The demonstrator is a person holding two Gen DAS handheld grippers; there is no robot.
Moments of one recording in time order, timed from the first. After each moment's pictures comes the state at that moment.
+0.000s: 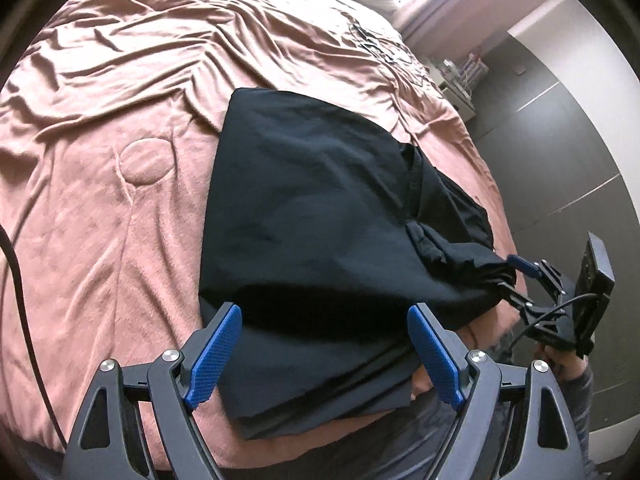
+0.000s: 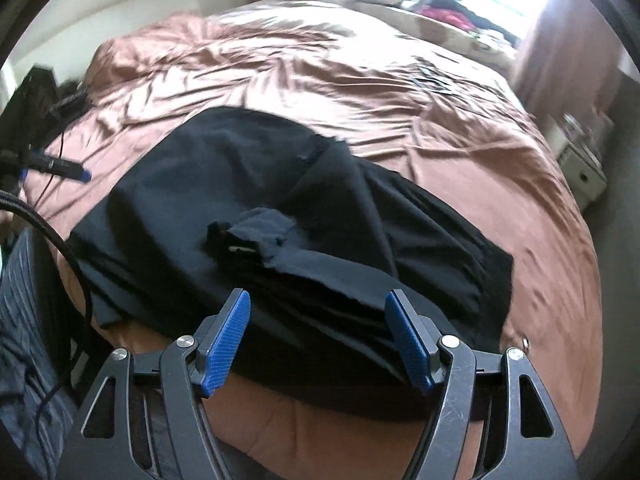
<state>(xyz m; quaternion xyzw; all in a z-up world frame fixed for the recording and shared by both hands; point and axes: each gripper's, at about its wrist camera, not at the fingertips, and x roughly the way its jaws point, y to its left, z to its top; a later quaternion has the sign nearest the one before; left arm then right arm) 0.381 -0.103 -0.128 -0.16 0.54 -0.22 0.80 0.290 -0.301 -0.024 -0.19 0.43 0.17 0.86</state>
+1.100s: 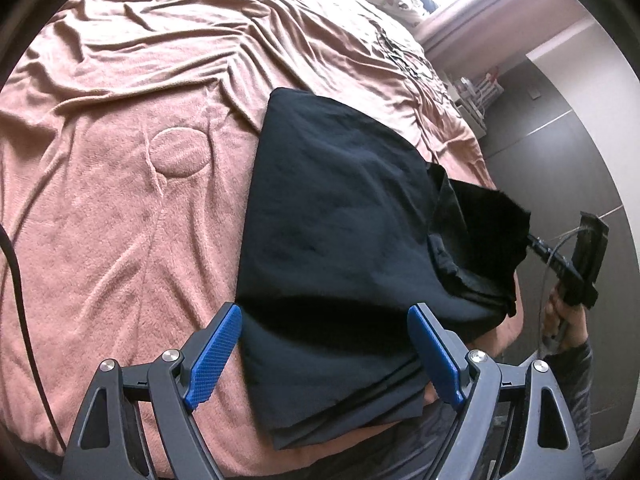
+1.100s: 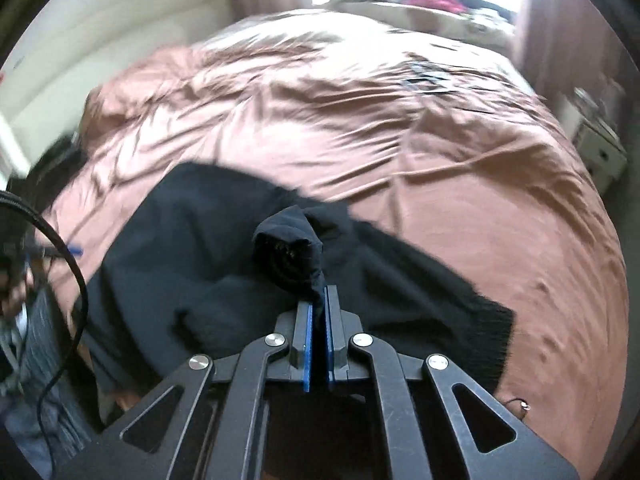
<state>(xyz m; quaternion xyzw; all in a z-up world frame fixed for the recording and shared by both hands) 0.391 -0.071 -0.141 -0.20 0.54 -0.20 0.79 0.381 -0.362 -0.003 -0.06 0.42 0.15 0.89</state>
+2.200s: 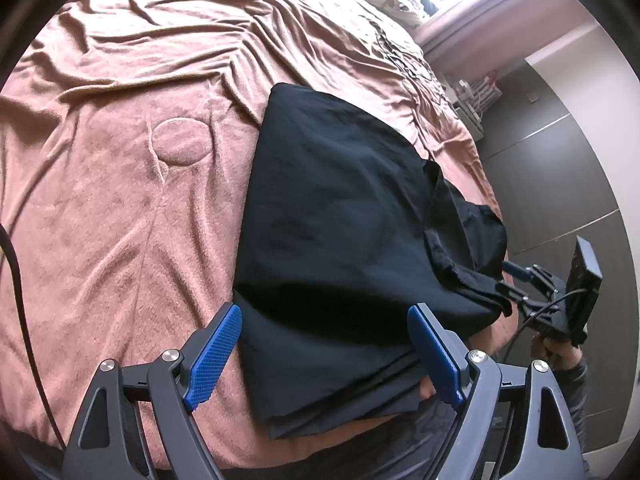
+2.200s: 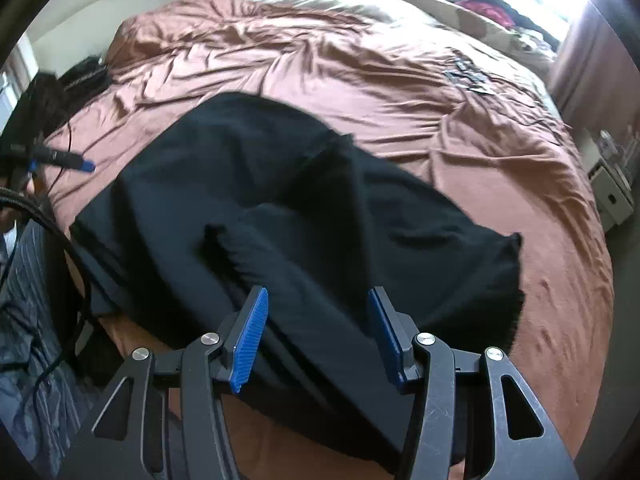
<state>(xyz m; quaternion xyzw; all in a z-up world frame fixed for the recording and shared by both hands) 0.383 -0.069 -0.144 -0.21 0.54 -0.20 0.79 0.331 -0.317 -0.025 -0.20 0.47 0.21 0.83</state>
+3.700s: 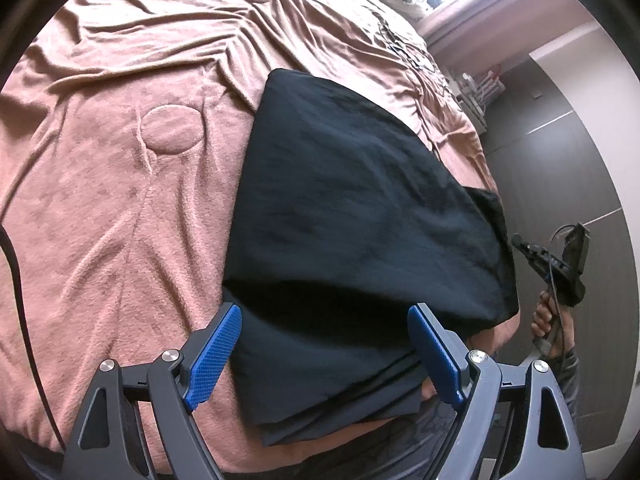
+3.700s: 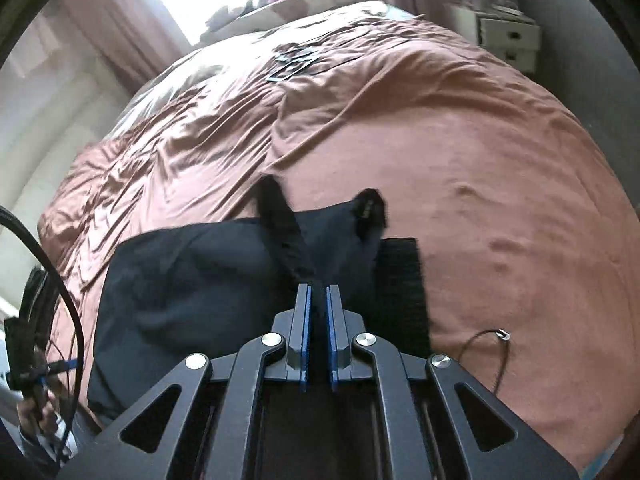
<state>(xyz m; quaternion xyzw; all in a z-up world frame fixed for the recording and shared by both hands) 0.390 -0.081 -0.153 -0.21 0.56 -0.21 0.78 0.366 -0.469 -0.036 0.14 0.44 0.04 0.89</state>
